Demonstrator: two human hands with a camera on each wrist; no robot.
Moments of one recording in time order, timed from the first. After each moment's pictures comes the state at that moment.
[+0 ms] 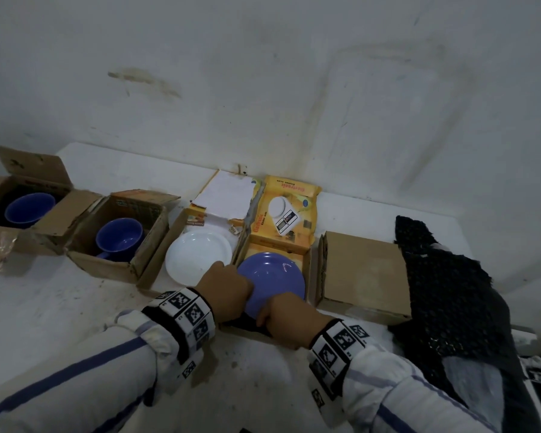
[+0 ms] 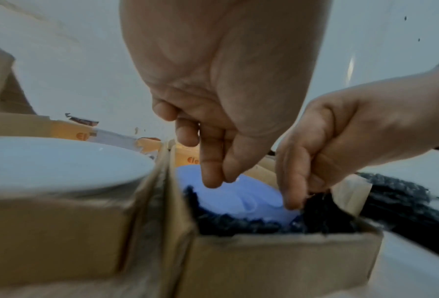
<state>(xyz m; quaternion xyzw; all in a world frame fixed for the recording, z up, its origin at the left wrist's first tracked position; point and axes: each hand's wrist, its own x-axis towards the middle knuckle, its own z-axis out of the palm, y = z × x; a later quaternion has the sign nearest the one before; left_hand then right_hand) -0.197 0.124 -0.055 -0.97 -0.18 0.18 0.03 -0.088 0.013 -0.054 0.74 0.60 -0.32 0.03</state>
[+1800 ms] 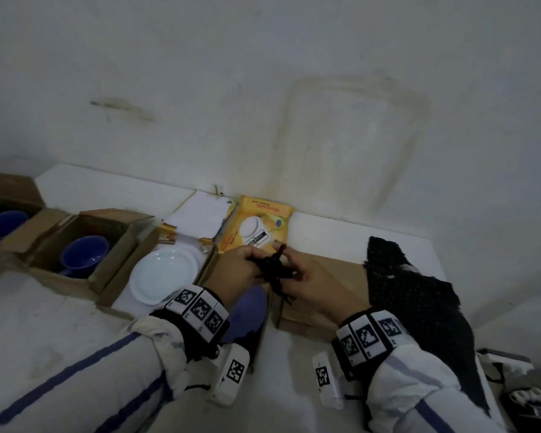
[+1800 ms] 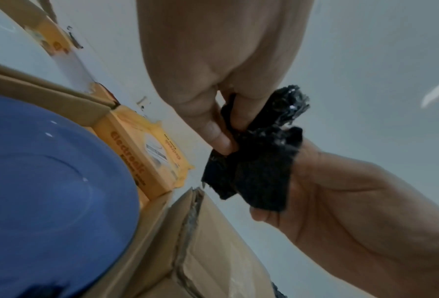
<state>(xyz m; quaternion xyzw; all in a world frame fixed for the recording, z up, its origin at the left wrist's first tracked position) -0.102 0.081 -0.006 -0.59 -0.35 -0.25 -0.68 0.021 -0.020 0.013 0.67 0.50 -0.37 -0.40</state>
